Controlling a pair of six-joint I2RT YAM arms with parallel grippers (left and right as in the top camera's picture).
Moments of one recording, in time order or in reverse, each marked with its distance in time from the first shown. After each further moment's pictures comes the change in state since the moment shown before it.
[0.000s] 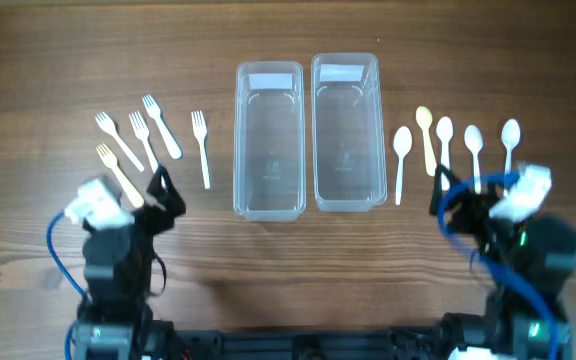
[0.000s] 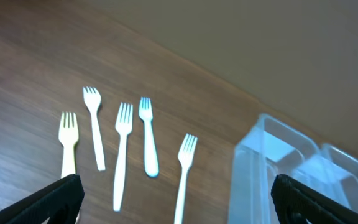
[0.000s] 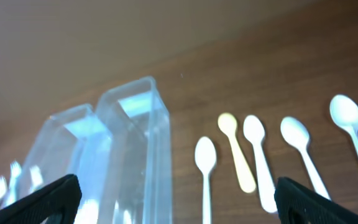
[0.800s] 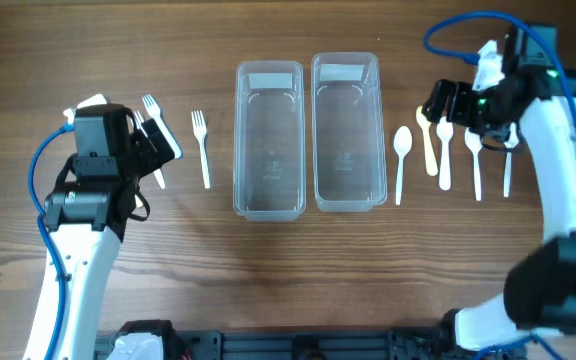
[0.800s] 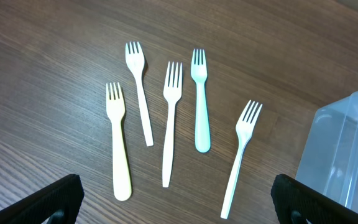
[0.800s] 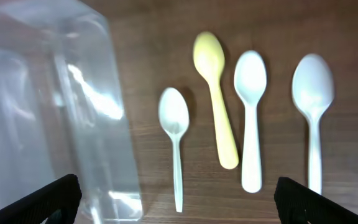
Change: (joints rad) left arm 0.066 0.681 0.570 -0.411 -0.027 0.077; right arm 0.002 1.162 0.875 -0.543 -0.010 -0.162
